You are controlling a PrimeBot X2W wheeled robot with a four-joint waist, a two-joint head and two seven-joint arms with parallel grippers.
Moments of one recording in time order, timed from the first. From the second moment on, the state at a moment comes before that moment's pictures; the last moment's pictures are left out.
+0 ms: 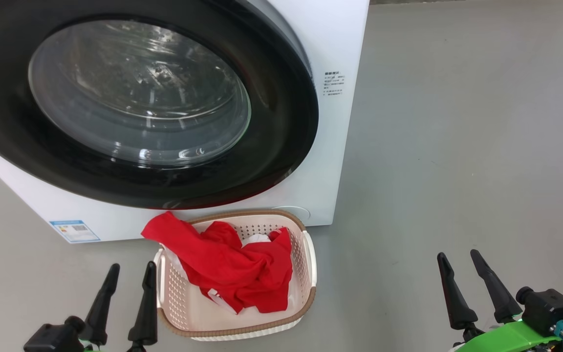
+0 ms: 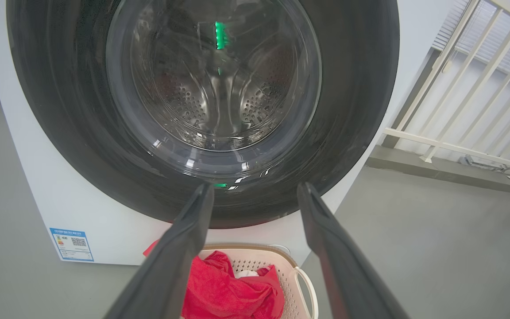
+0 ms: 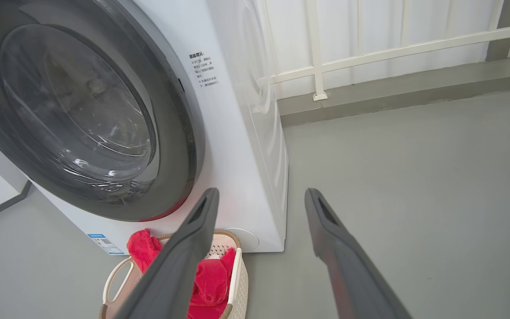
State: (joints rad) left arm -0.02 0.07 -0.01 0.17 -0.39 -0.13 -0.25; right arm 0.04 -0.07 0.03 0.23 0.42 0.13 -0.26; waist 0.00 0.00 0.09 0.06
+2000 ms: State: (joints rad) left arm -0.02 0.05 0.00 0.26 -0.89 -0.12 -0.11; right arm 0.02 -0.05 0.00 0.31 0.90 0.13 -0.12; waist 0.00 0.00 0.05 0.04
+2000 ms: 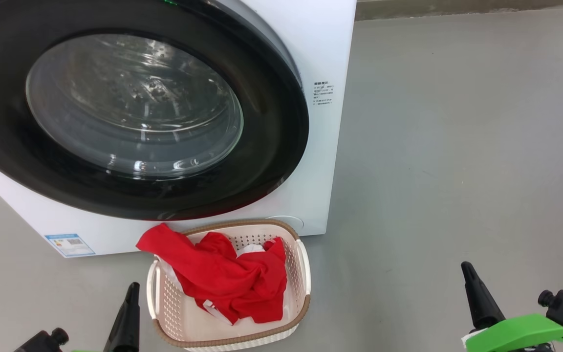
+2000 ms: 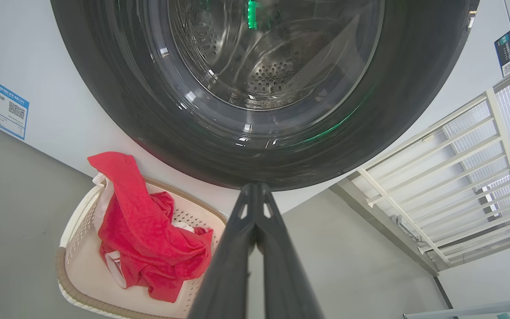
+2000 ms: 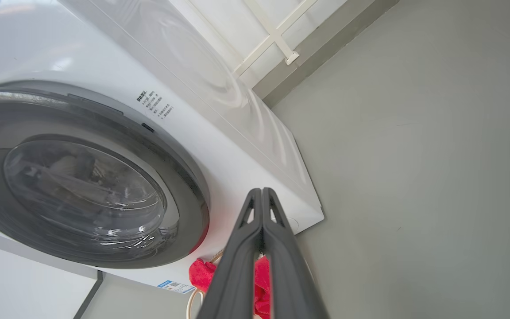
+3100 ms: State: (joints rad) left arm -0.03 0.05 0.02 0.26 -1.21 -0.12 -0.03; right arm -0.01 -0.05 -0.05 0.29 1.21 0.13 -0.03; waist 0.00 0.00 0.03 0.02
